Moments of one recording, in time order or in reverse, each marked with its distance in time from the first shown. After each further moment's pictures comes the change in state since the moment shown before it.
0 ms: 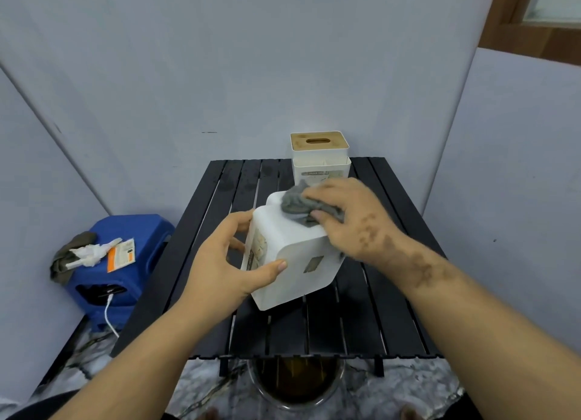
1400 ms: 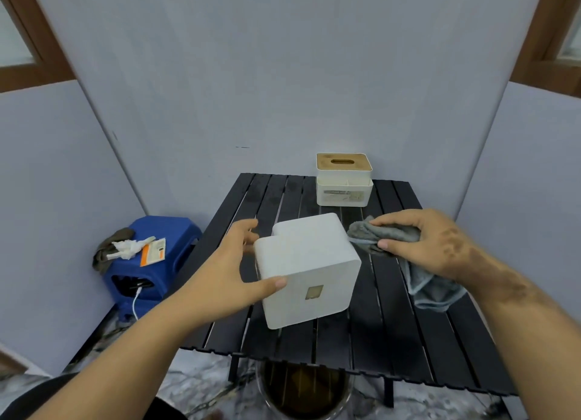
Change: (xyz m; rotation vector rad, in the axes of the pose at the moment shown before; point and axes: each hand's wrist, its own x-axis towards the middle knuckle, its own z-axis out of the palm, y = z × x) left_hand -0.007 0.009 -0.032 0.286 -0.213 -0.181; right_hand -0.026 0.041 -0.072 0.087 -0.204 0.210
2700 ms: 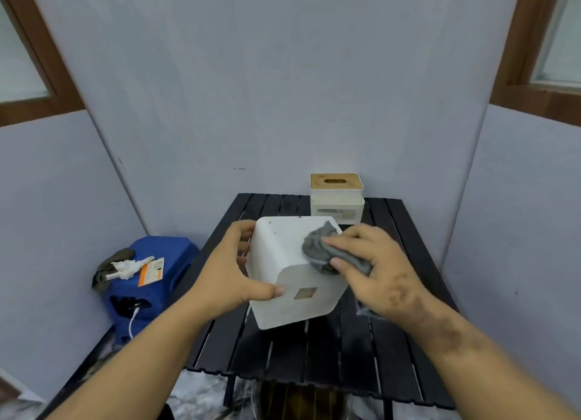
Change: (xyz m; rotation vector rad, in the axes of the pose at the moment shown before) left_hand 0.024 0.015 0.008 -0.202 0.152 0.068; right_hand -0.018 -0.039 0.041 0.101 0.210 -0.297
